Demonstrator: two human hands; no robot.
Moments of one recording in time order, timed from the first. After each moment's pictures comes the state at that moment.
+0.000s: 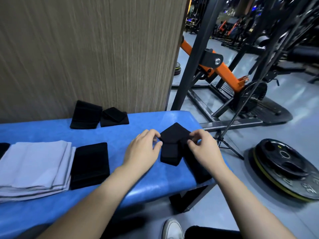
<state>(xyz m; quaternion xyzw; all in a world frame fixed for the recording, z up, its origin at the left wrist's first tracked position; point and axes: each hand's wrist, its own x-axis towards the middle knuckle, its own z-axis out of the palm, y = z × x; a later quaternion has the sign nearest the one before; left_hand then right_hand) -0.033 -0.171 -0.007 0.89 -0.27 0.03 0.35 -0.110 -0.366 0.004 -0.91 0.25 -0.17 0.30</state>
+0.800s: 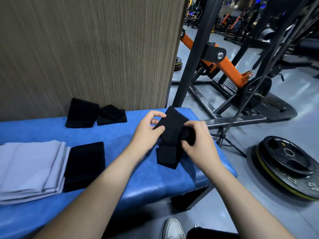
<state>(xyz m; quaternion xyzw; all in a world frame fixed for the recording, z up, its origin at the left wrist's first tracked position) -0.008 -0.199 0.018 0.75 -0.17 -0.11 0.64 -0.103 -0.356 0.003 -0.92 0.11 -0.24 0.29</state>
